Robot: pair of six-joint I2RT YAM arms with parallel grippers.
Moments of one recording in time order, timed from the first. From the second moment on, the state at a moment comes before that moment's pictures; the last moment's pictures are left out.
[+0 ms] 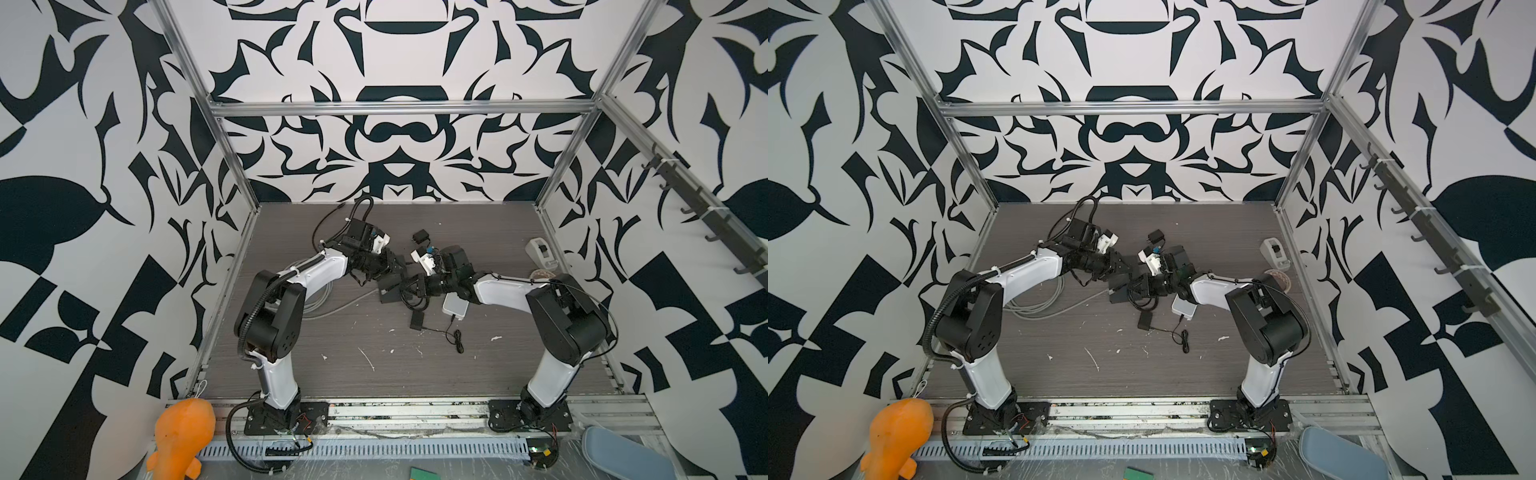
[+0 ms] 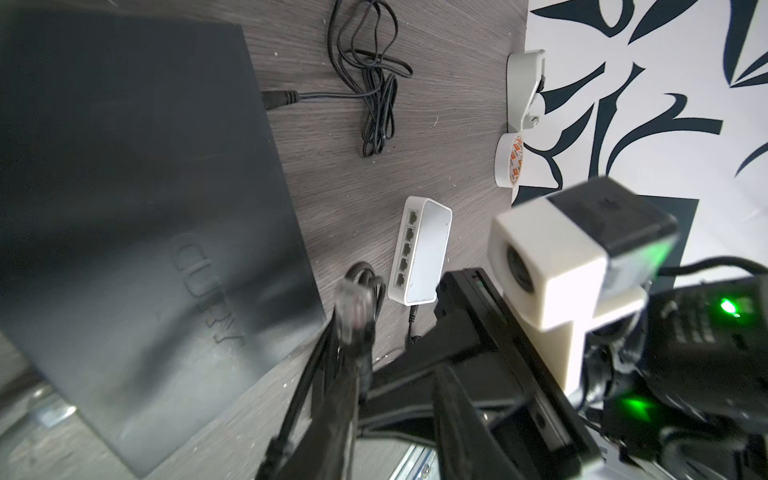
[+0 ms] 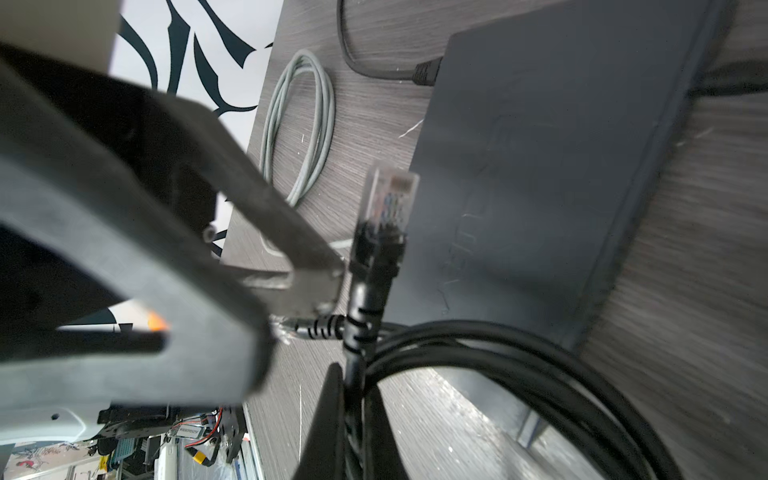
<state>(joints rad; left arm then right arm) -0.49 1.84 1.28 -0.35 0.72 -0.69 0.50 1.77 0.92 0.13 -0.75 0.52</state>
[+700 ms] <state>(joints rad) -0.50 1.91 1.40 -0.49 0.71 -0.50 0.51 1.77 0.93 0.16 -0.76 0.58</state>
